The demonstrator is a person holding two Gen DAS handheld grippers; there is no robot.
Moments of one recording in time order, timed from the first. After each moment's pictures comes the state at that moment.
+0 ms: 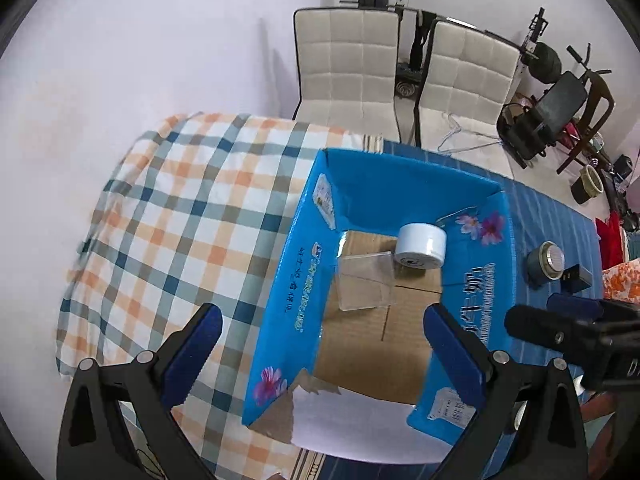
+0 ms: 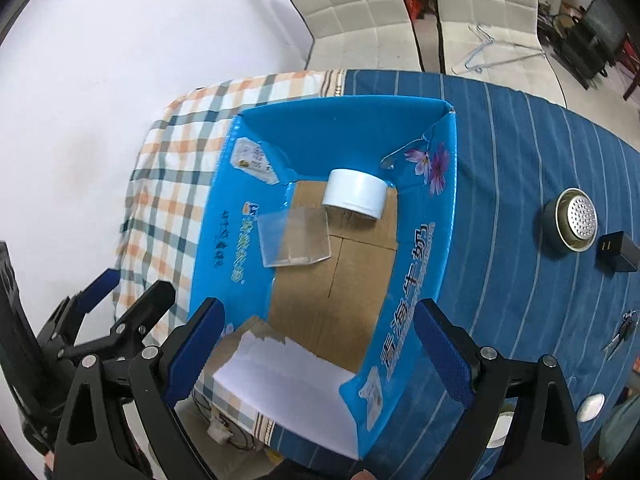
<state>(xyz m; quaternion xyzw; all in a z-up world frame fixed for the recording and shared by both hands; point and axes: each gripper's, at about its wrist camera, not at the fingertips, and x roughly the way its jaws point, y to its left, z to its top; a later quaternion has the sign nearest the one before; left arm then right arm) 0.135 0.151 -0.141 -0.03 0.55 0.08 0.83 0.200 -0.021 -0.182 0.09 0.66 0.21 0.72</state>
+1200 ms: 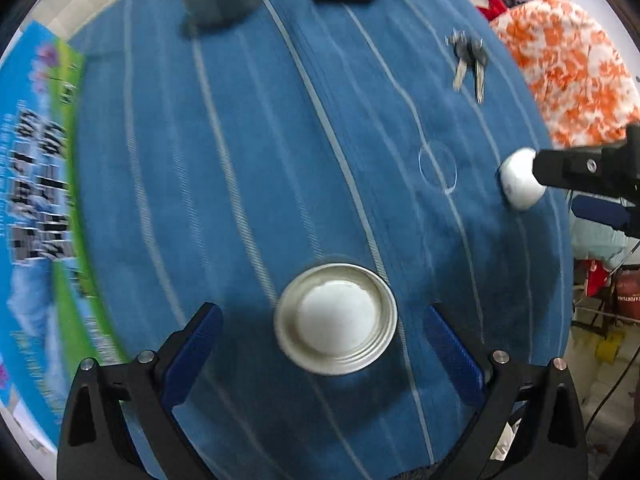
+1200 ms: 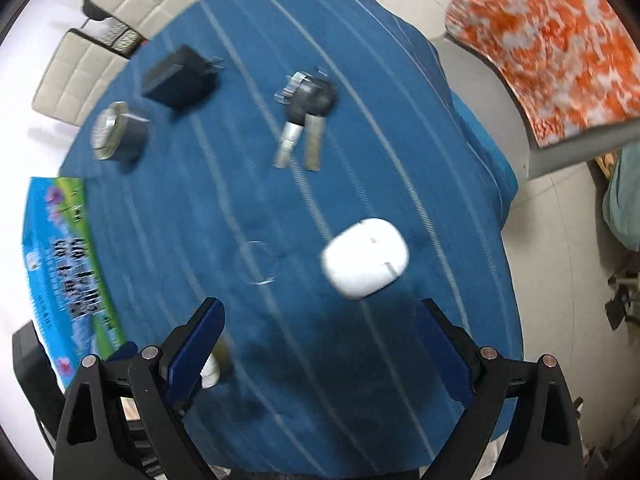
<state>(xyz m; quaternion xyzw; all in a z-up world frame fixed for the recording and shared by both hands) 0.058 -0.191 -0.341 0.11 0.70 -0.18 0.68 0.056 -0.430 -0.307 0.25 0.69 -0.11 0.68</state>
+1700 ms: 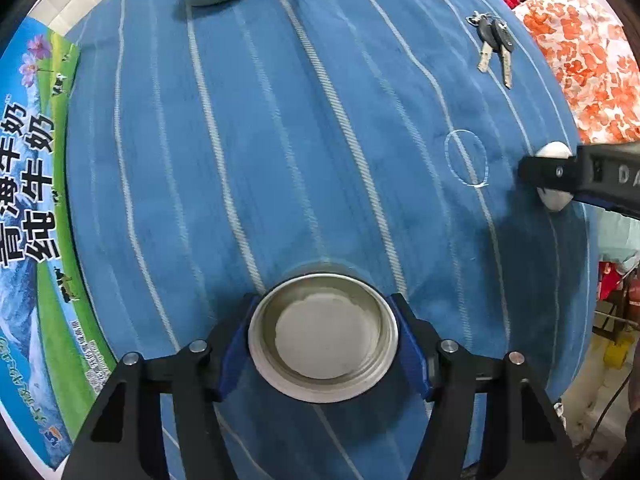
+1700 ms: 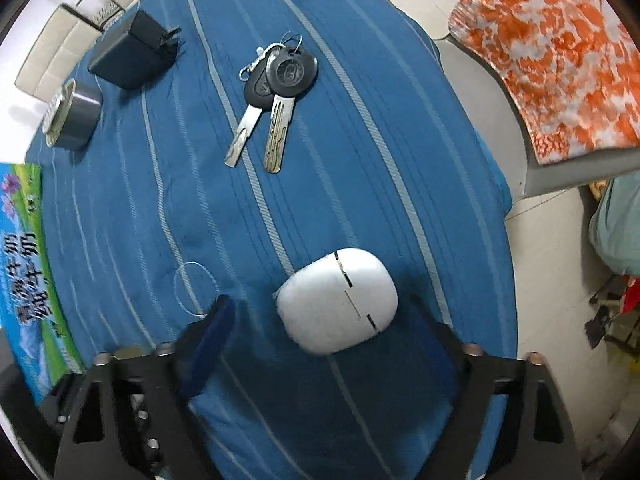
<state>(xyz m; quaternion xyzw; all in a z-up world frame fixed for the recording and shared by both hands) 0.054 -0.193 -0.355 0.13 0.70 -0.16 0.68 0.075 -0.429 -0.362 0.19 0.70 -0.12 0.68</state>
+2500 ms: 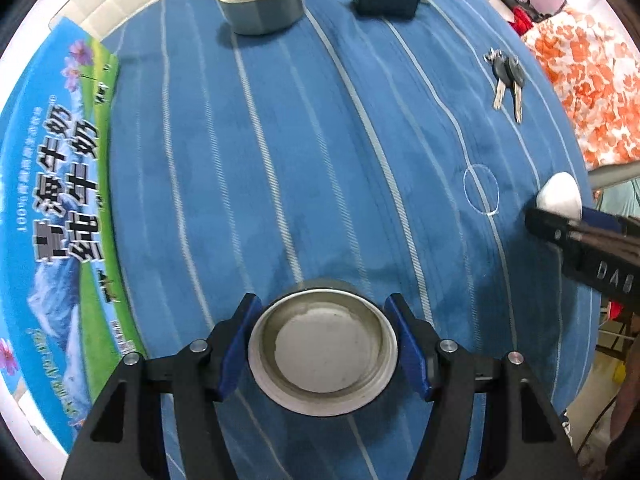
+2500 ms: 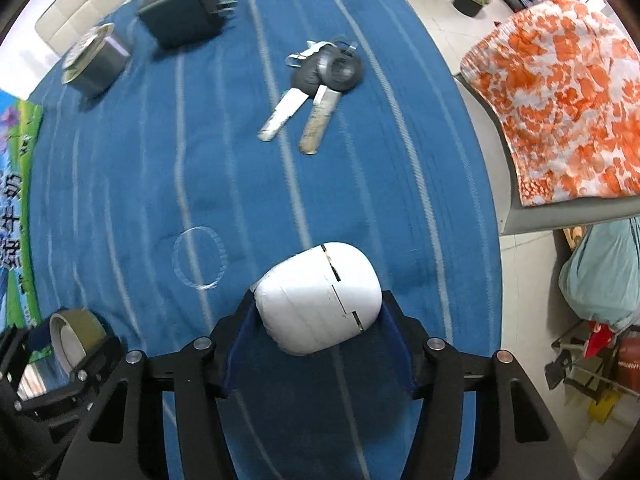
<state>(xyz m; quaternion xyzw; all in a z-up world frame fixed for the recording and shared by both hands) 0.068 -0.179 -0.332 0.13 0.67 -0.13 0.72 0.068 -0.385 -0.344 0.09 0.69 -0.10 0.71</state>
